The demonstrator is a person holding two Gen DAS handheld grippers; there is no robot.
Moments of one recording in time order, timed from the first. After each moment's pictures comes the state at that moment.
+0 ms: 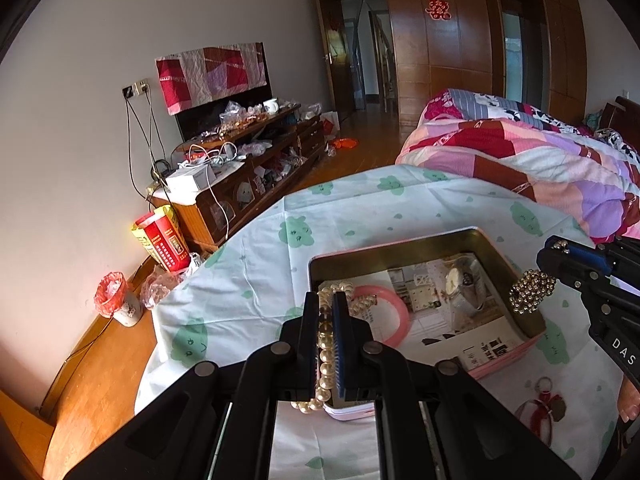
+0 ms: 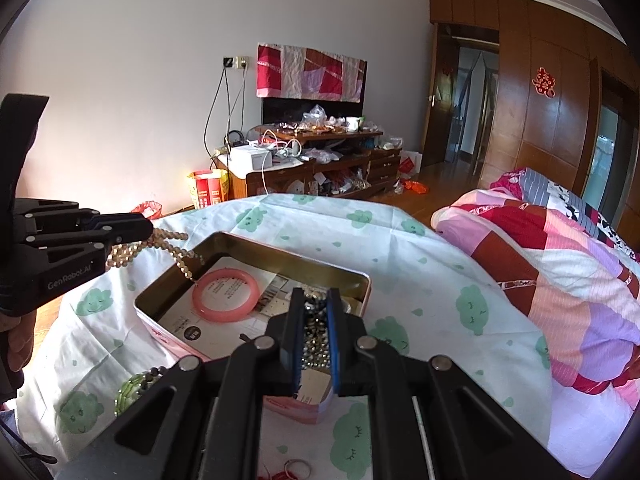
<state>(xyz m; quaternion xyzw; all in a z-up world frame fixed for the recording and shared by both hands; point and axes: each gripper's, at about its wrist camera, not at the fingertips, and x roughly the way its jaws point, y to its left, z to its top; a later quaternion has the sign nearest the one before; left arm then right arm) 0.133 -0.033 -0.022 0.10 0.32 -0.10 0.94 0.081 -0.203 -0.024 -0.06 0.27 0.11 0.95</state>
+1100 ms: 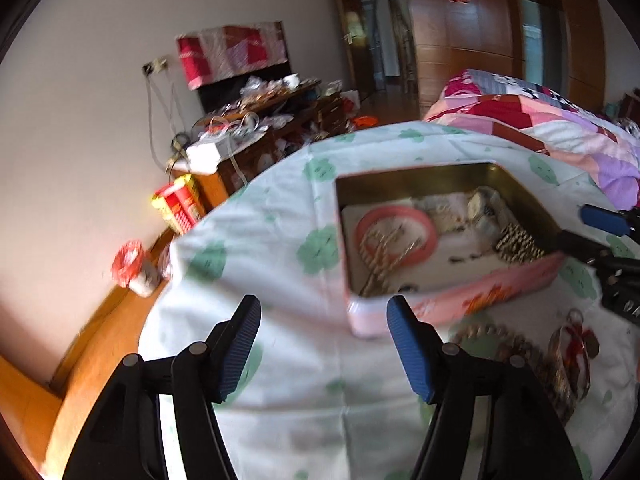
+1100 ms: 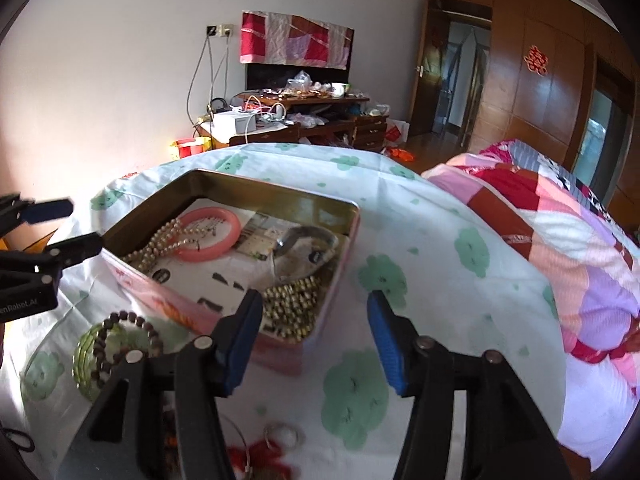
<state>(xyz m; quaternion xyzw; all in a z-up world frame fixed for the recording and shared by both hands) 0.088 -0.005 -0.071 0.10 0.36 -0.05 0.93 0.068 -0.212 -0.067 -0.07 0.32 0.08 0.94</state>
